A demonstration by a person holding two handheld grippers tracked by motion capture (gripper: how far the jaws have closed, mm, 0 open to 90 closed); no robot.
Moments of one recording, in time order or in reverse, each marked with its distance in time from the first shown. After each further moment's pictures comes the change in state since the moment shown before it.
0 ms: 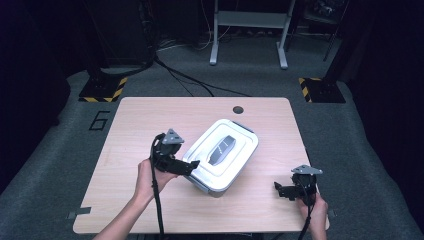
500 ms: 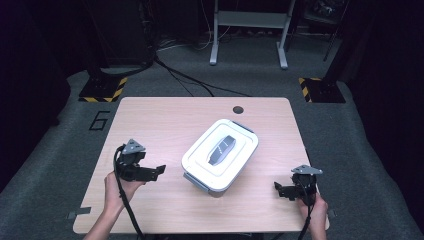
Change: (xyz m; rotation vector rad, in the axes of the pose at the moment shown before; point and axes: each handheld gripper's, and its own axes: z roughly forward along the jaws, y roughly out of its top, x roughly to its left) left arm 0.062 -0.081 -0.025 -0.003 0.138 -0.165; right arm 0.000 0.000 0.000 0.000 0.000 0.000
